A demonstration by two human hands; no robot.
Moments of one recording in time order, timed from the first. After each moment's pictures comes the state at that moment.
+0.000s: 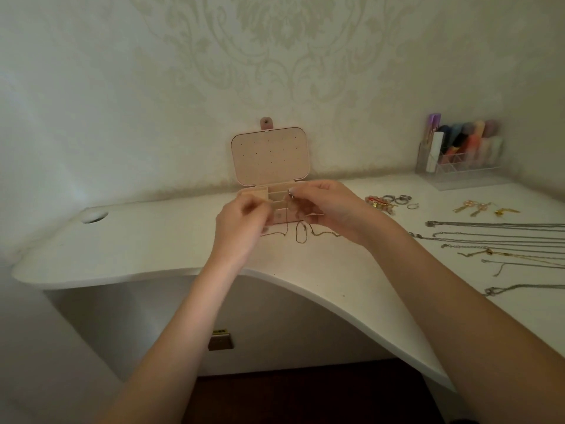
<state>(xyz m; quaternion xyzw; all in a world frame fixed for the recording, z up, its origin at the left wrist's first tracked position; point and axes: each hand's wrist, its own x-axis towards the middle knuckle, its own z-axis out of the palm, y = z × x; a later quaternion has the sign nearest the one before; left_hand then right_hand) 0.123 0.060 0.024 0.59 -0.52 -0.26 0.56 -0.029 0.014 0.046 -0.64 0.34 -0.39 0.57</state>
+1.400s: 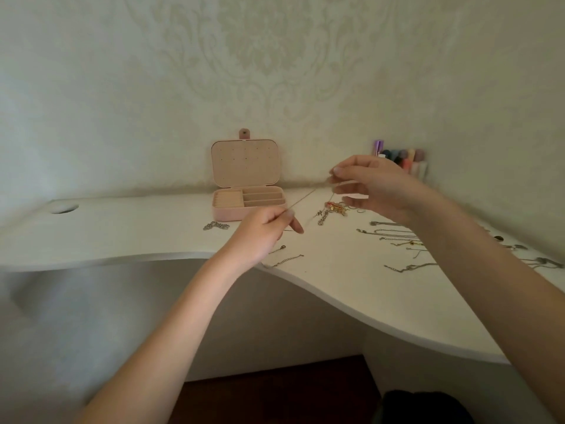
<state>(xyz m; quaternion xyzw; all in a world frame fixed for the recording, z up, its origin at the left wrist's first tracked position) 0.076 0.116 0.036 0.46 -0.69 -0.32 0.45 -0.124 0.082 0.103 -0.62 0.43 -0.44 0.48</state>
